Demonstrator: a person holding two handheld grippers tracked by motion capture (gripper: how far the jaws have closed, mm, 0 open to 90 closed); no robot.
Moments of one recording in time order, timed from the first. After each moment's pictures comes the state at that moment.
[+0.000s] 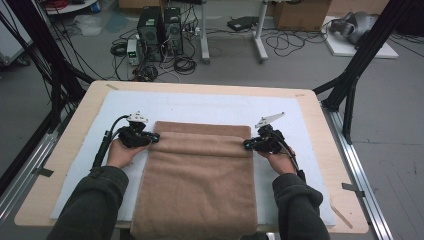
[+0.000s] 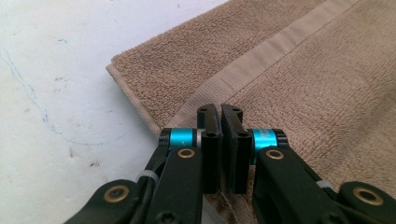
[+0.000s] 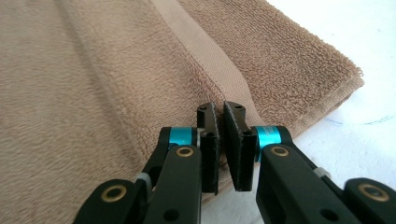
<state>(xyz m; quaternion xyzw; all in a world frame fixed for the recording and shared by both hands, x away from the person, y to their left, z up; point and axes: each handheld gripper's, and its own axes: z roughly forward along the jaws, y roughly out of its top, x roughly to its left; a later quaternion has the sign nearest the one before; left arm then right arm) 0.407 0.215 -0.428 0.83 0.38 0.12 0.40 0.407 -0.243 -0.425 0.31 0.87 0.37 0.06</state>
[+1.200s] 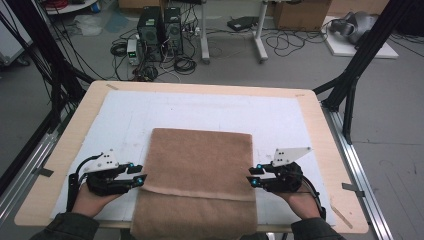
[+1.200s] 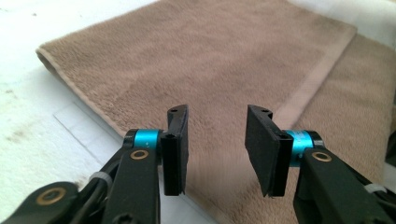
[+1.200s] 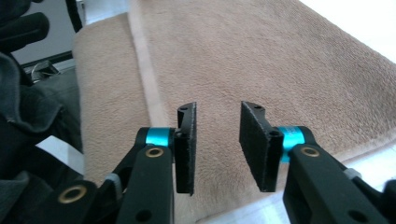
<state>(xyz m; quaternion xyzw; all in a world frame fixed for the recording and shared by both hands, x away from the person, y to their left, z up) 0.263 0.244 -0.405 0.82 0.30 0.11 0.48 0.281 -0.255 -0.392 0.20 0.86 0.46 0.04</state>
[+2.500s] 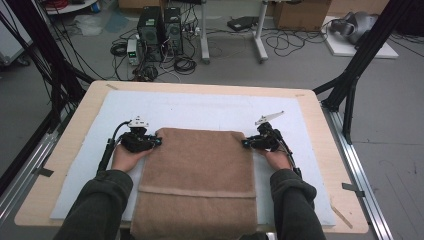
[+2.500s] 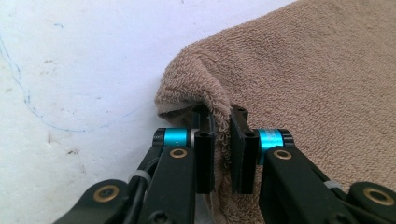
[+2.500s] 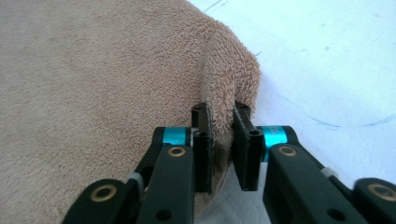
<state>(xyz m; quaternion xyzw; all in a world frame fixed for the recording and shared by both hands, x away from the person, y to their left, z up) 0.401 0.209 -0.446 0.81 0.41 0.12 0.41 0.426 -0.245 -0.442 0.34 0.86 0.38 0.03</state>
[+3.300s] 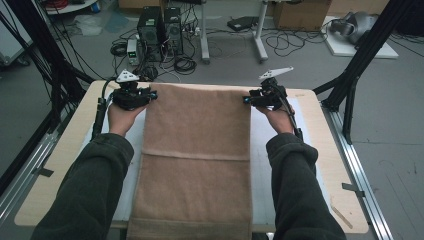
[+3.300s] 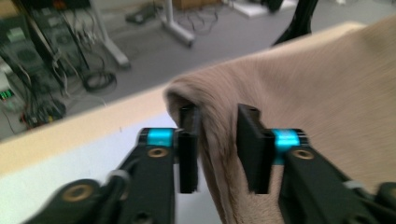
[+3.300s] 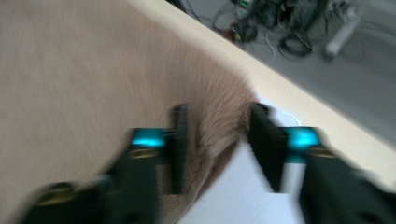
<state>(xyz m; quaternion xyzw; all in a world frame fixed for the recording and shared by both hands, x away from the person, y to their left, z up) 0.456 0.216 -0.343 0.75 0.41 0.24 0.46 0.489 -0.236 -0.334 0.35 0.83 0.41 0.15</state>
